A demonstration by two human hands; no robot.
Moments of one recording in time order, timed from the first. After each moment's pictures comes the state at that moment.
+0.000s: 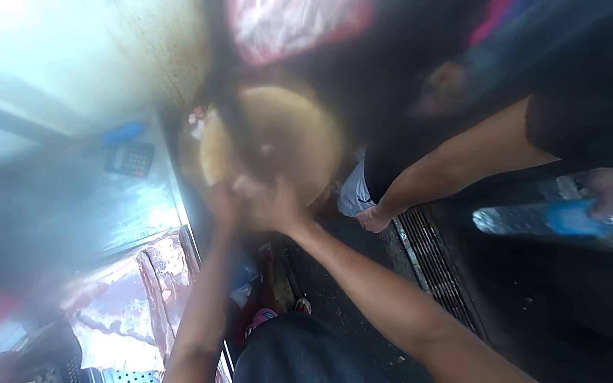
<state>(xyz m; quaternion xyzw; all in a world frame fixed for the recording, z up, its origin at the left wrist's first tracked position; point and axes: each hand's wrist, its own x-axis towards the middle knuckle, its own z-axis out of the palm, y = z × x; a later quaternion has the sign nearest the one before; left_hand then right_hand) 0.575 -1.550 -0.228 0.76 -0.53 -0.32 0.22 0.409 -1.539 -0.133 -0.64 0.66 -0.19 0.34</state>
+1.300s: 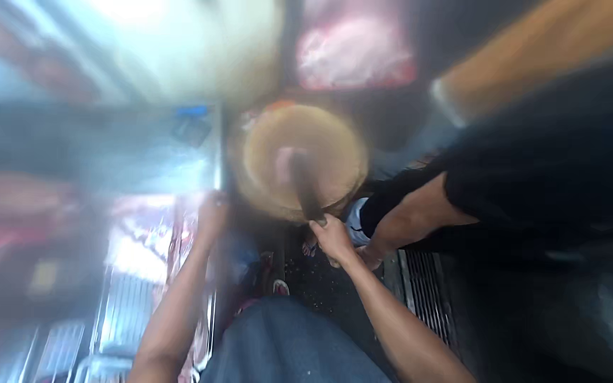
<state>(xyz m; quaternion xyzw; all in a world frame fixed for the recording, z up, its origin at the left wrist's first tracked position) 0.643 -1.391 -0.129 0.80 -0.39 -0.37 0.27 0.317 -1.438 -0.136 -0.59 0.68 -0.04 0.43</state>
